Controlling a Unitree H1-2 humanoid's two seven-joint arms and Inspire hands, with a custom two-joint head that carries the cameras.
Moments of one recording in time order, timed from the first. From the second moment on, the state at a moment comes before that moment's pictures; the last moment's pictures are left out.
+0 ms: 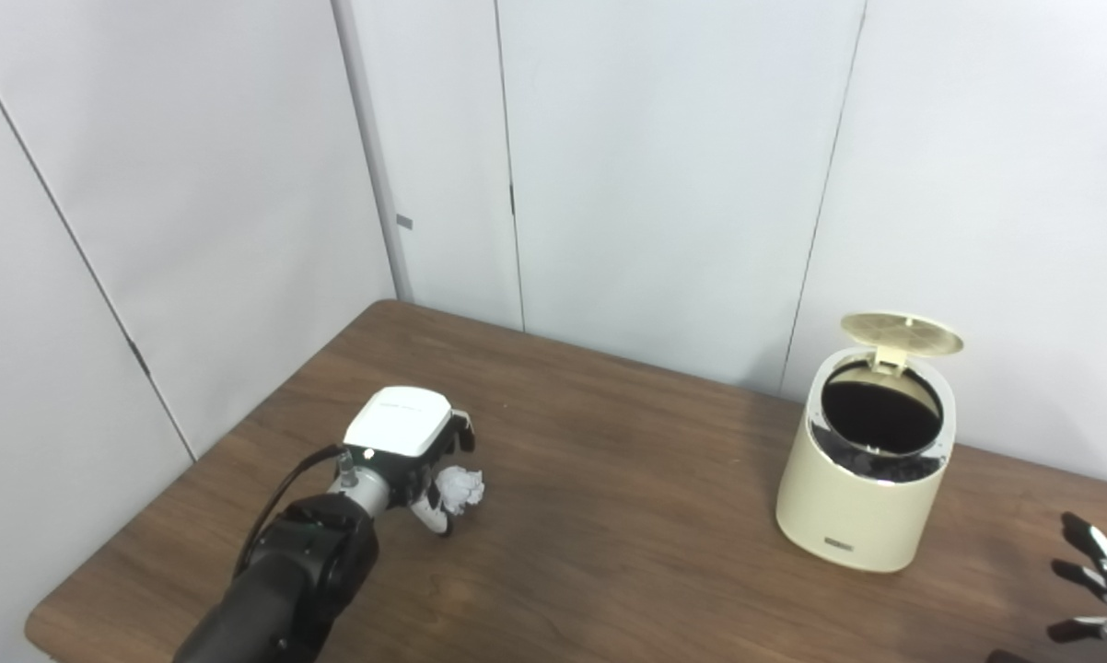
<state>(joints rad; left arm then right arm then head) -0.09 0.58 0.03 -0.21 1.04 0.25 -0.35 -0.16 -0.31 0.06 -0.08 -0.32 -0.01 0.13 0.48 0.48</state>
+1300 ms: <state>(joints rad) -0.12 0.64 -0.10 -0.04 0.99 0.22 -0.09 -0.16 -0.33 0.05 -0.09 -0.32 -0.01 0.13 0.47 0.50</state>
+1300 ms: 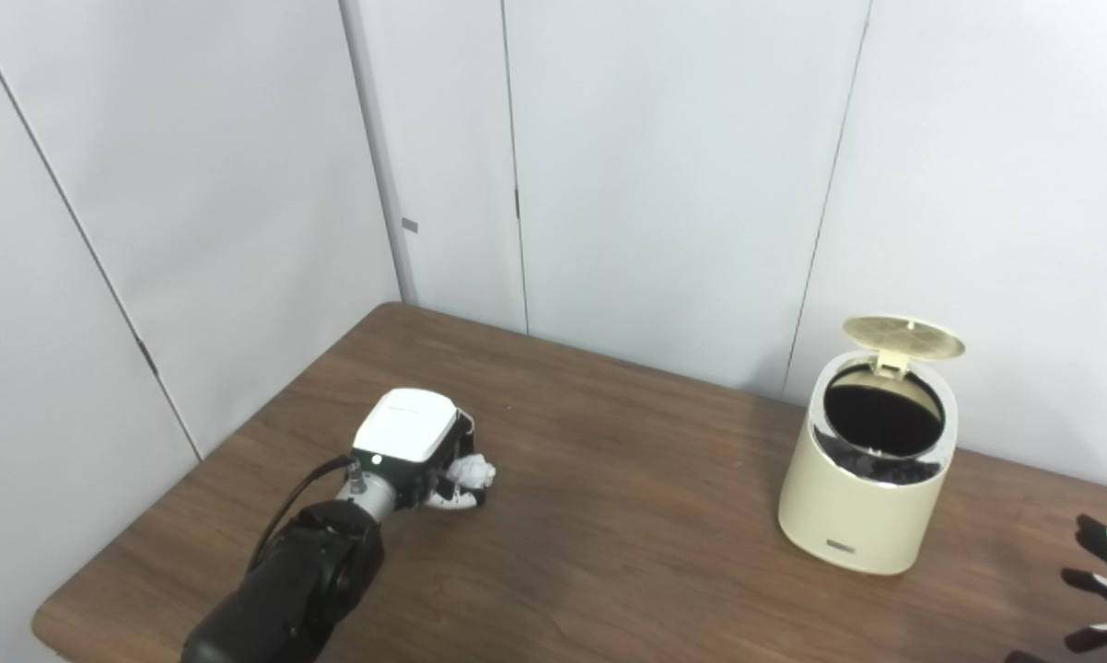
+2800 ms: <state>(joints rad) -0.39 0.36 -0.12 -0.18 1.02 -0.02 0.10 -0.16 -0.27 0.09 -0.11 -0.36 0.02 0.12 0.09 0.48</state>
